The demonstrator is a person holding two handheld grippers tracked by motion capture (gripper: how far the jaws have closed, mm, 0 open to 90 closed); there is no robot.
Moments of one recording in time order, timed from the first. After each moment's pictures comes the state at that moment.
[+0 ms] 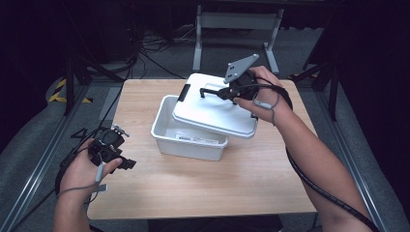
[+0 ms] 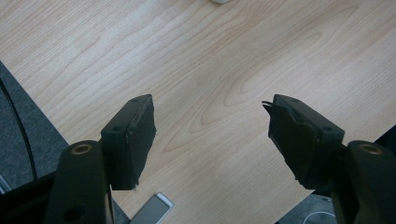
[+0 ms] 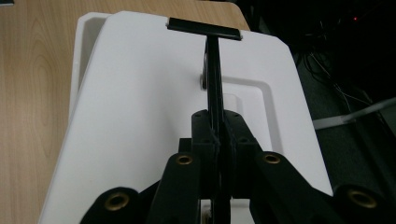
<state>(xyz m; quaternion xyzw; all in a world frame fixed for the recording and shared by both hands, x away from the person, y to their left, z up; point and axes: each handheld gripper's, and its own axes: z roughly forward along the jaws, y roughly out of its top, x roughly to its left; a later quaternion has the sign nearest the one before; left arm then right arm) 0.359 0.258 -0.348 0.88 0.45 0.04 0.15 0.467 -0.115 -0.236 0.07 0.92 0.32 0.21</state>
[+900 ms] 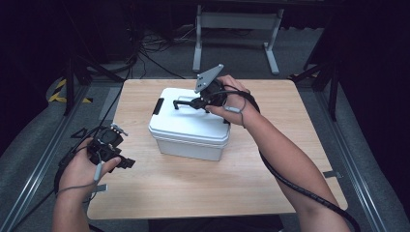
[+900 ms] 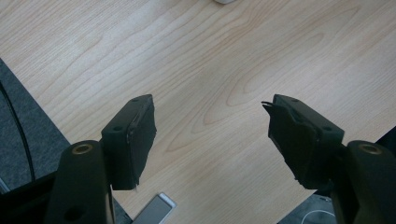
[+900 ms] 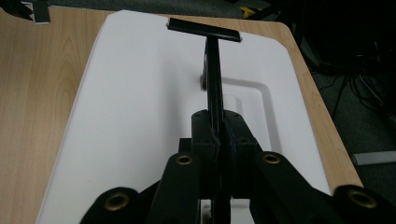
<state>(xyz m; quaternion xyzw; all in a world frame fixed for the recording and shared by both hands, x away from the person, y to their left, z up) 0.362 0.262 -0.348 0.88 0.45 0.05 0.15 0.488 -0.052 -0.284 0.02 0.92 0.35 0.14</state>
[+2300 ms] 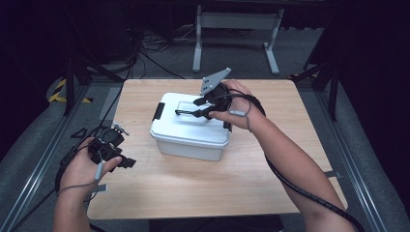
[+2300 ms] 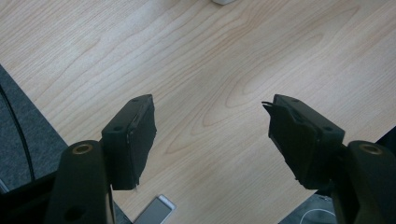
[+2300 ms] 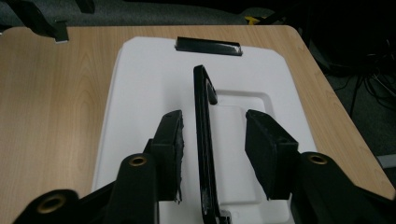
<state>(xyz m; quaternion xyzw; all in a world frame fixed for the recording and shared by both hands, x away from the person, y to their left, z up) 0.364 0.260 -0.349 0.88 0.45 0.04 0.15 0.478 -0.065 -0.286 0.05 0.91 0.39 0.12</state>
